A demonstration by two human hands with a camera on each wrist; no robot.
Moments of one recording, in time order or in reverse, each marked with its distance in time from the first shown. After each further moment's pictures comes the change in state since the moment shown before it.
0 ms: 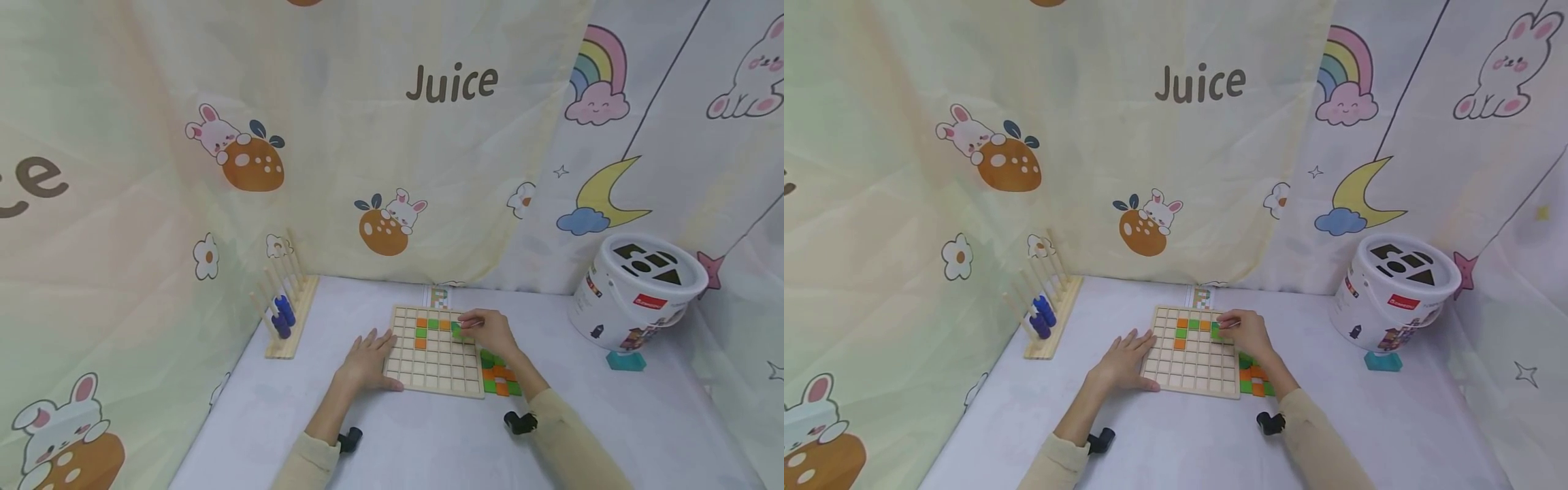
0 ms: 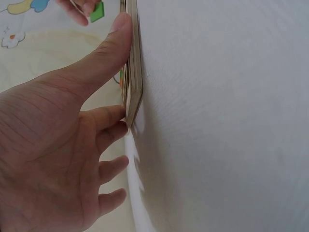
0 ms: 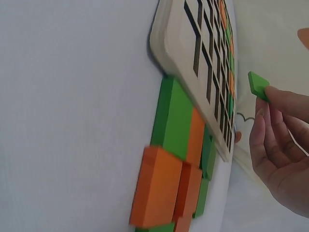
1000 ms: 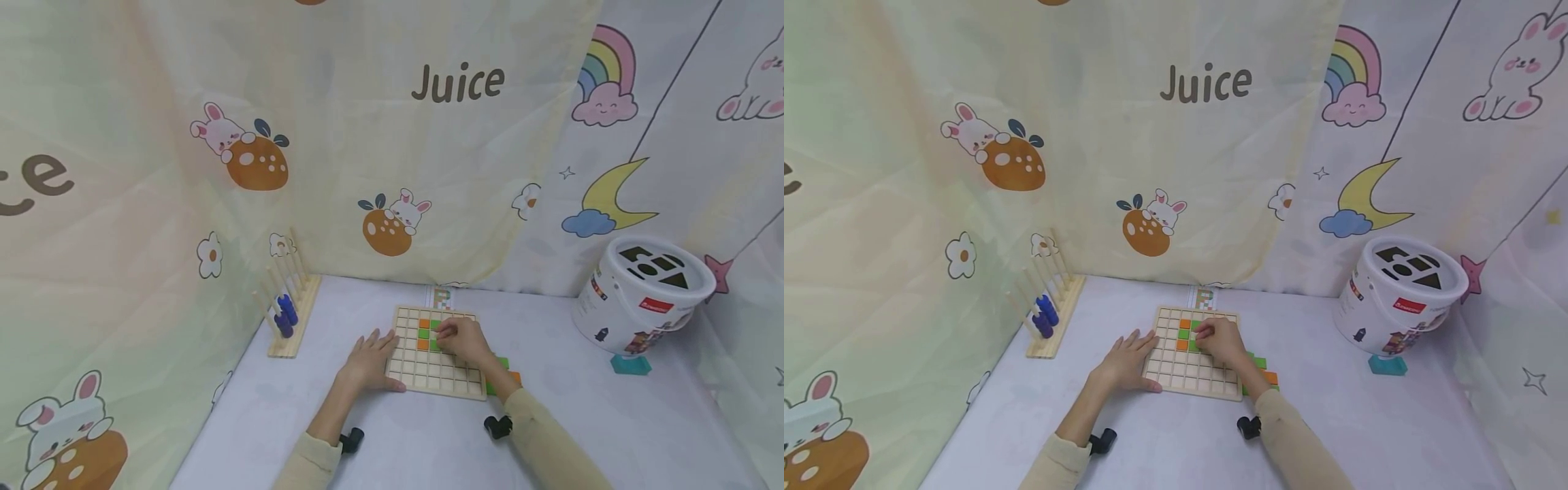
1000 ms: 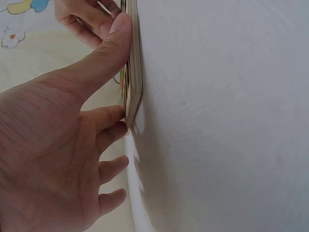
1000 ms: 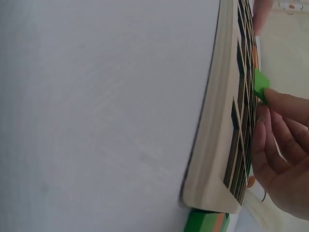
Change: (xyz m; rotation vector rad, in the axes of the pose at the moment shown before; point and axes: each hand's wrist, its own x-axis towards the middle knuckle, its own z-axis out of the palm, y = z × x) left_hand 0.002 -0.003 0.005 0.012 -0.002 -0.013; right_hand 0.007 -0.013 0.055 0.002 -0.092 -0.038
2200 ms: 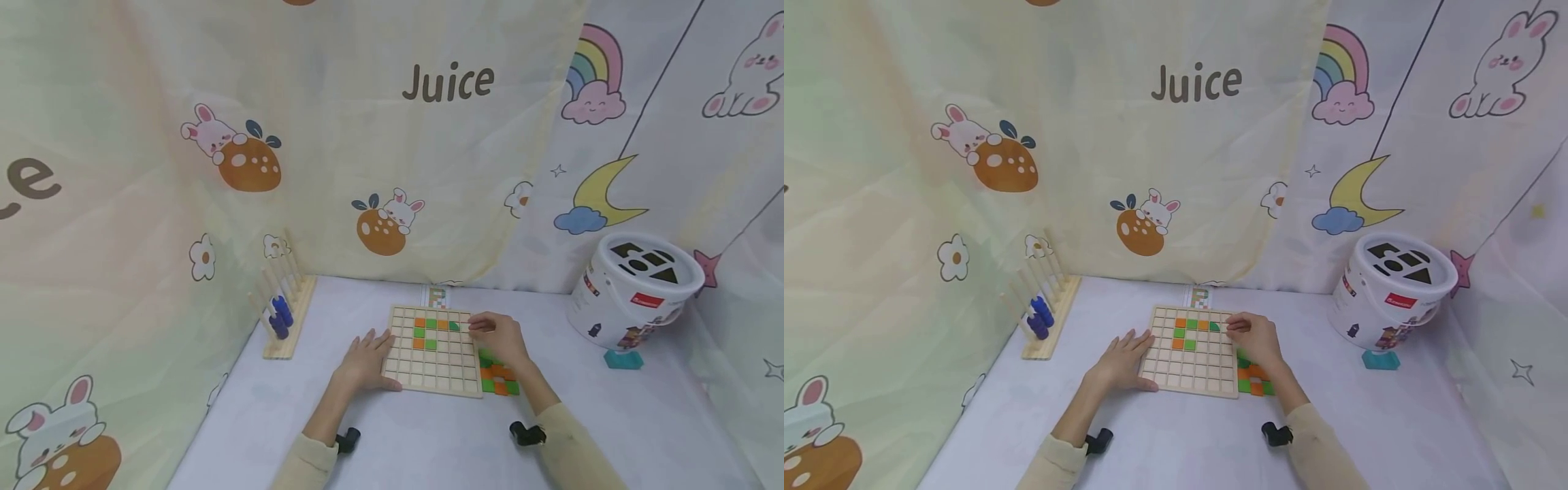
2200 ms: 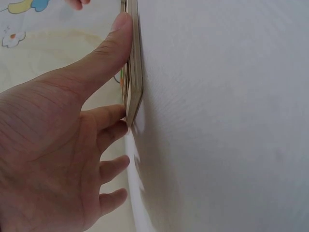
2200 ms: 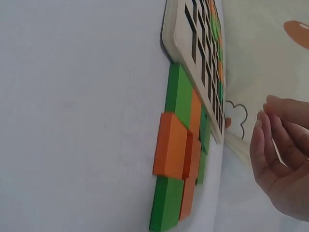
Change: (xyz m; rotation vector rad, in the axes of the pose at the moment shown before) left_hand -0.002 0.002 -0.005 -0.007 0.004 0.014; right_hand -0.038 0.014 -0.066 -0.043 0.194 0.024
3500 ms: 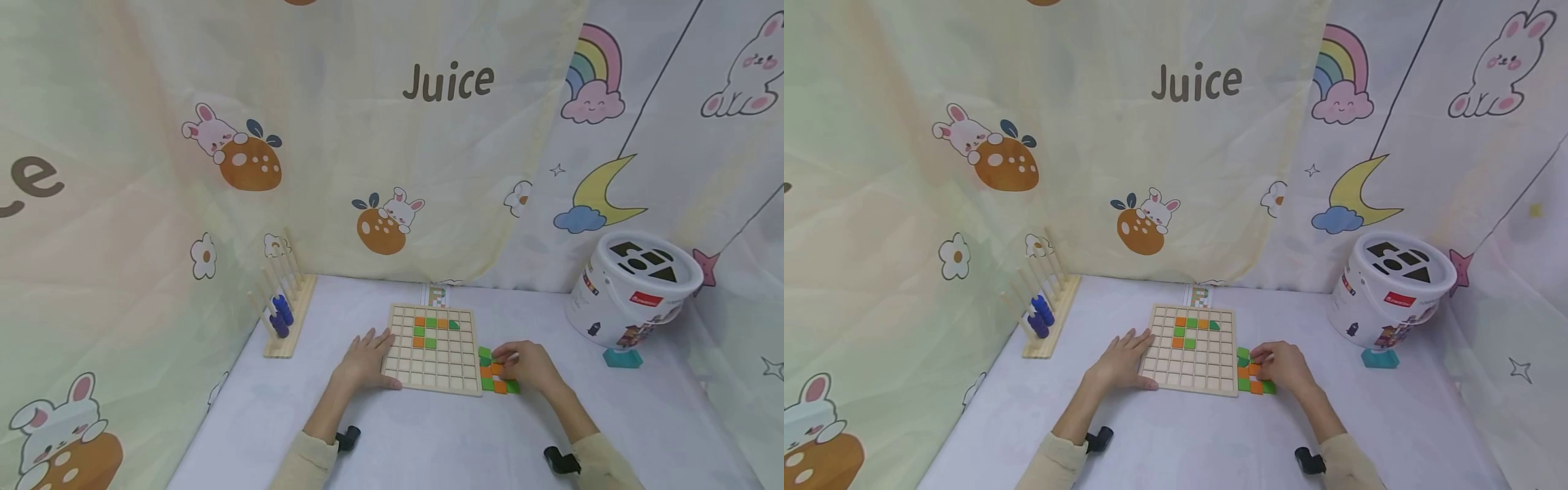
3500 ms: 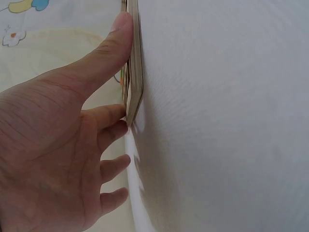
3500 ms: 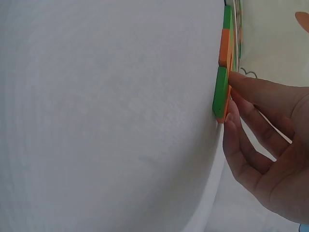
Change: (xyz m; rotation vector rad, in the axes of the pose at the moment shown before) left_hand 0.000 -0.001 0.001 -0.029 -0.010 -0.006; right_hand -0.047 0.030 -0.034 -0.185 -0.219 0.164
